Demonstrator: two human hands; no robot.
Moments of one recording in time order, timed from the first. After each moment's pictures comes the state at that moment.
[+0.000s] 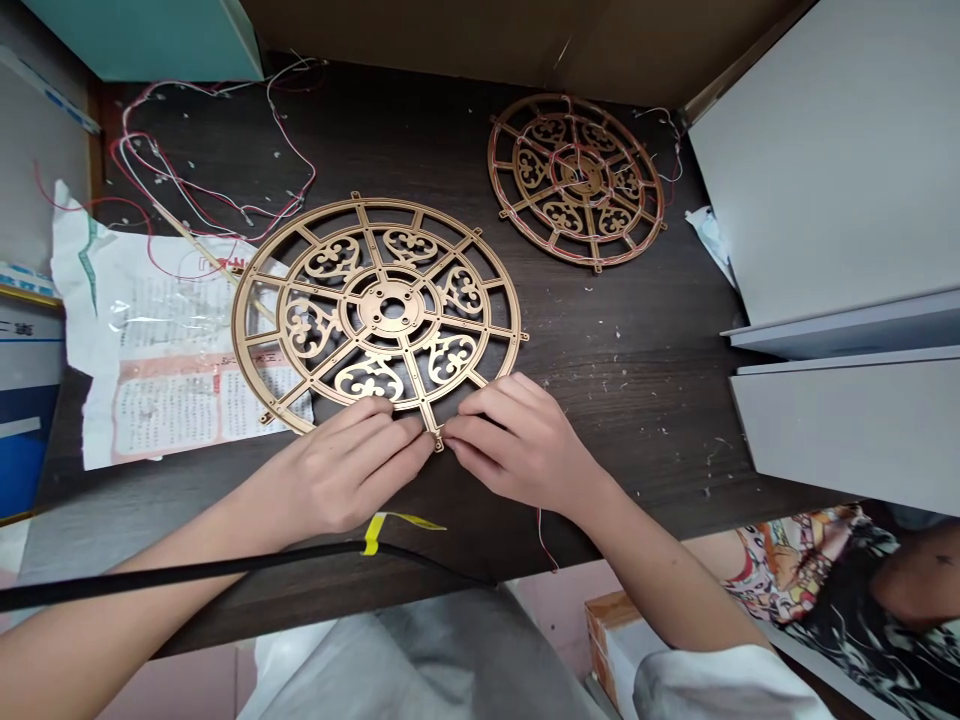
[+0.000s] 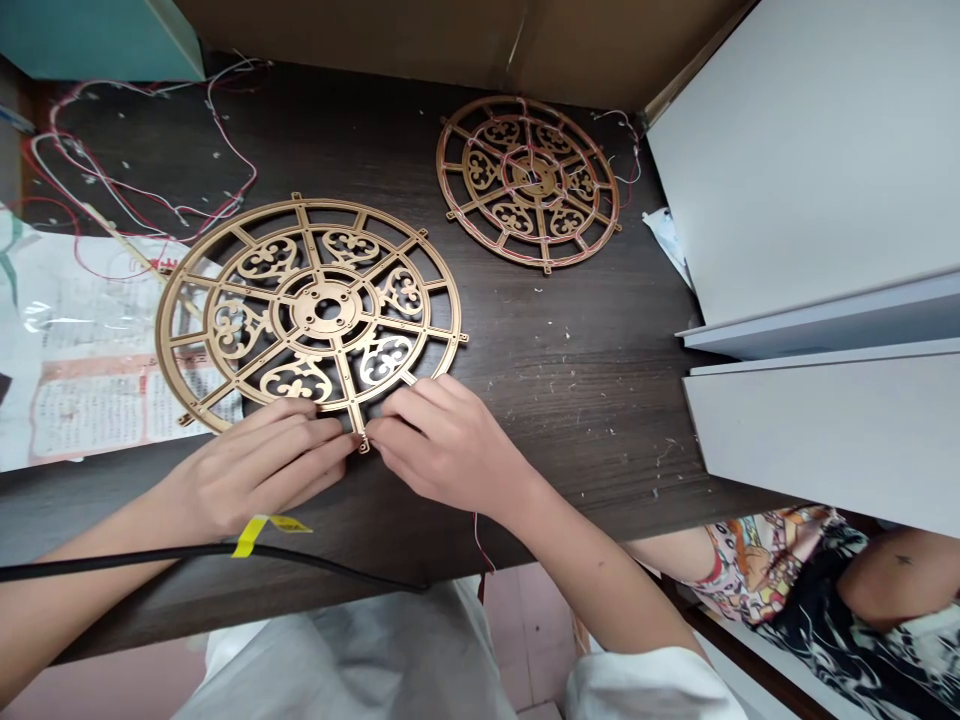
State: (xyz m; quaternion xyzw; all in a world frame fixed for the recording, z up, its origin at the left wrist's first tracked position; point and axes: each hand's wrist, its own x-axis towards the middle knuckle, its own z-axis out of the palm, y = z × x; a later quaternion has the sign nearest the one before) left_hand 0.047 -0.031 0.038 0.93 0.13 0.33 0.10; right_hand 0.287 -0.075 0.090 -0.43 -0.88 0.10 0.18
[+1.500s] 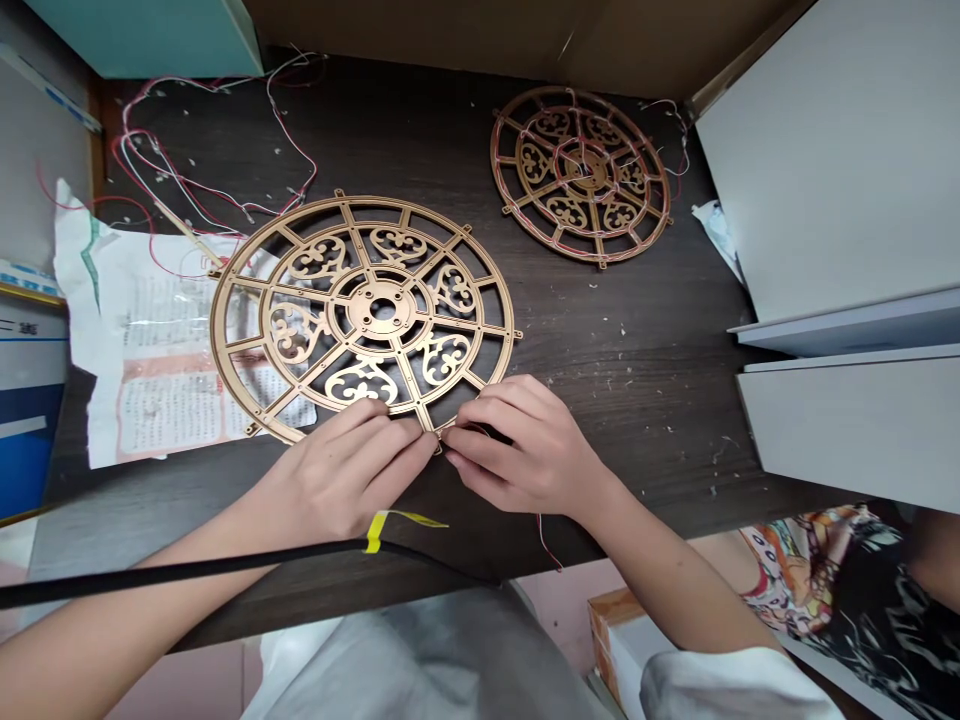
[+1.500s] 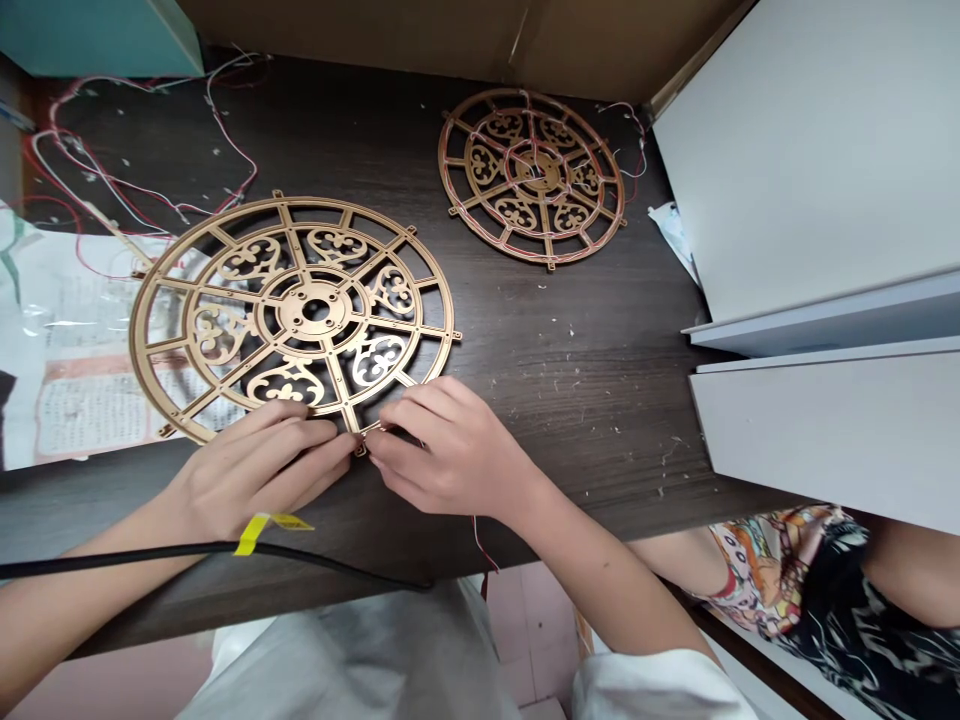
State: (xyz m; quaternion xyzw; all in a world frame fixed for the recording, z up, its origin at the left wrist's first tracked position) left_hand 0.047 -0.039 0.037 0.92 0.16 0.34 0.08; right_hand 0.287 -0.076 0.091 -0.39 -0.89 0.08 0.21
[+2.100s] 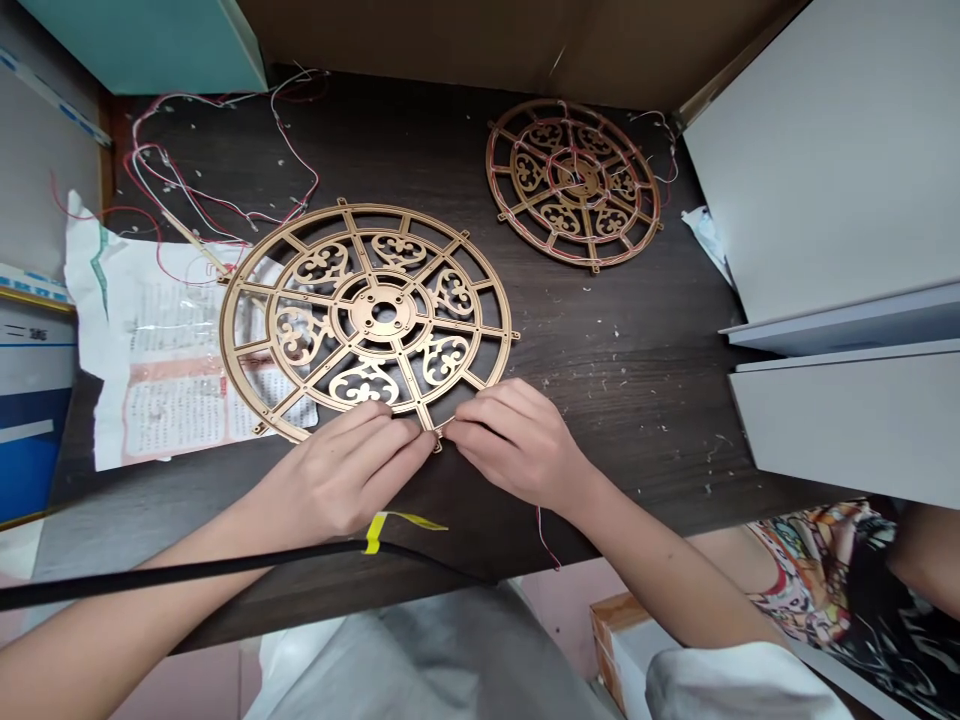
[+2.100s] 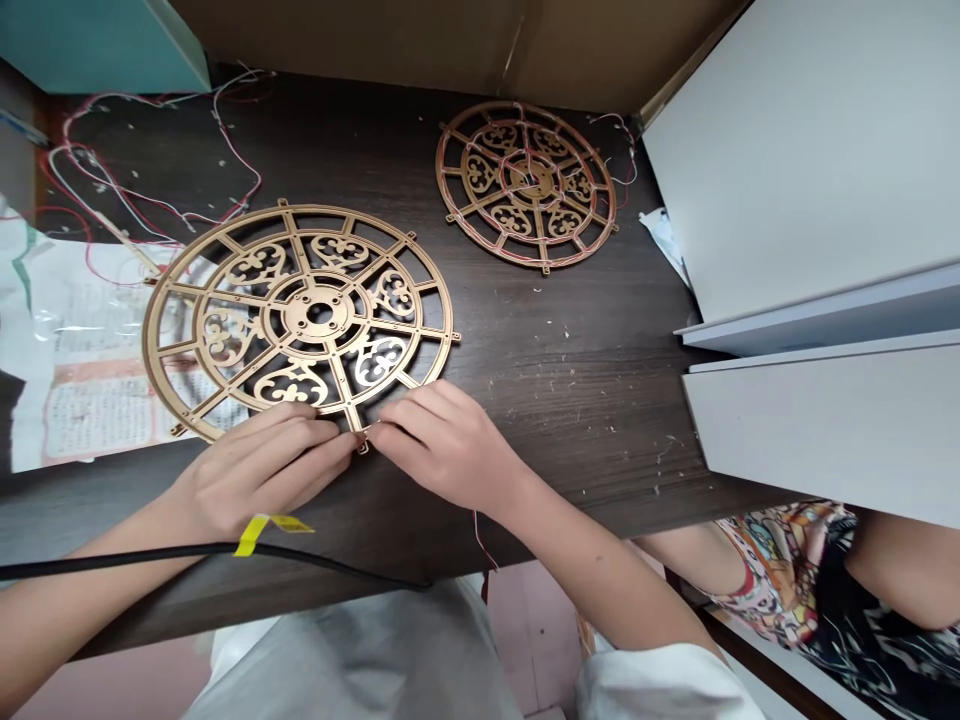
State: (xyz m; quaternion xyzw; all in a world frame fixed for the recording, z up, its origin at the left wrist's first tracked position) left_hand 0.048 -0.036 0.040 0.92 0.15 0.35 0.10; right_hand 0.282 -0.076 0.085 -0.40 -0.89 0.05 0.22
